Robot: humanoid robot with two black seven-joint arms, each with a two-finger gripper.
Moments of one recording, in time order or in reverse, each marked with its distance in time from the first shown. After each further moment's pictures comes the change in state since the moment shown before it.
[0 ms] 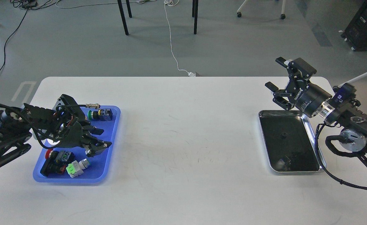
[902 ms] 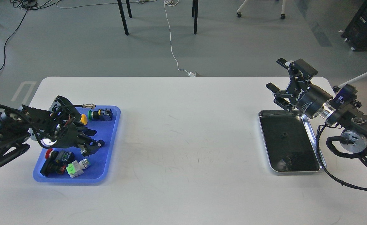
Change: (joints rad) left arm 0.010 -0.034 0.008 0.100 0.000 0.000 0.000; right arm -0.008 -0.005 0.002 0.001 0.000 0.000 0.000
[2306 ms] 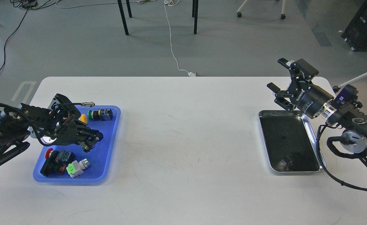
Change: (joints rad) left arm -0.053 -0.004 -0.008 -0.001 0.000 0.017 0.000; right arm -0.006 0.000 0.018 -0.003 0.000 0.000 0.000
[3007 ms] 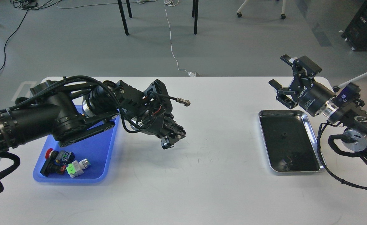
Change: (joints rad) left arm -0.280 -0.458 0.174 -0.048 0.000 -0.142 0.000; right arm 0.000 -0.002 0.018 -0.002 0.000 0.000 0.000
